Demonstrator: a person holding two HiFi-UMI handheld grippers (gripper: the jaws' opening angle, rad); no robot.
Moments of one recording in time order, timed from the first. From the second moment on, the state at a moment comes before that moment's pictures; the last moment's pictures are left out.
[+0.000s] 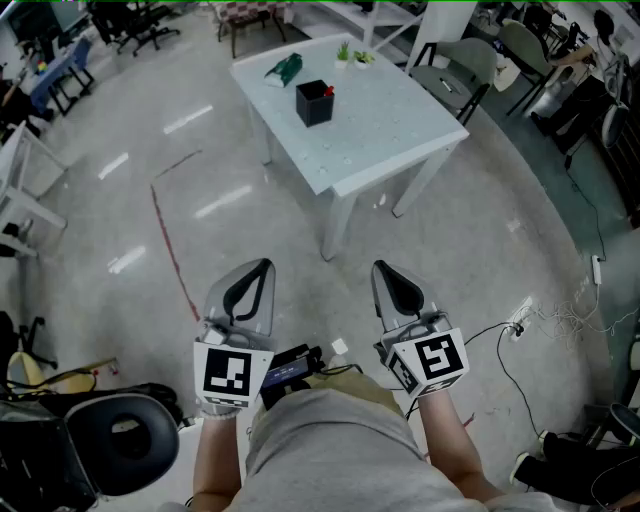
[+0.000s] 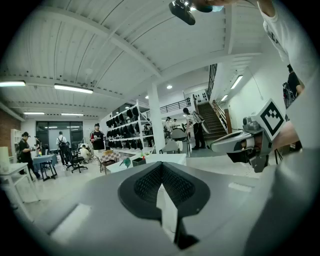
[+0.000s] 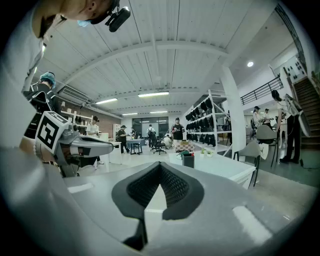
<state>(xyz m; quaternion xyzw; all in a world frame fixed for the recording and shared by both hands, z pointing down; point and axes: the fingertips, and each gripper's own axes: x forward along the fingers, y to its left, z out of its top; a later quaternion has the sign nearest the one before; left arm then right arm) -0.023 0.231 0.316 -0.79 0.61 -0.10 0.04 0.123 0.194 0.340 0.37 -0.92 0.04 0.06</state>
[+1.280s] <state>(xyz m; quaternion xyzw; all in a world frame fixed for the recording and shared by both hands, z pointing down) -0.024 0.223 0.321 -0.80 0.59 -0.09 0.03 0.118 0.185 0.340 0.38 -0.92 0.06 0.04</state>
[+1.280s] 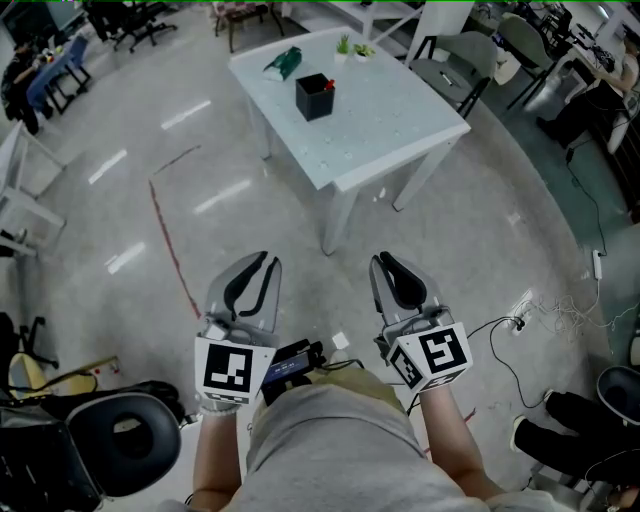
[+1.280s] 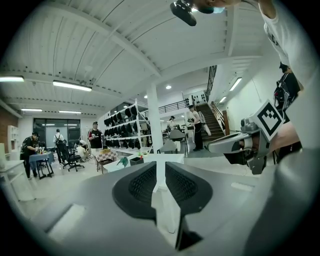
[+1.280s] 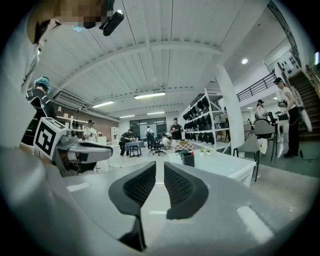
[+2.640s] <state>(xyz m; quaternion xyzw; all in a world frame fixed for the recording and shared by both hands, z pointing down) -0.074 0.226 0.329 -0.80 0.59 -0.10 0.04 0.085 0.178 0.347 0.41 -0.91 0.06 0.04</state>
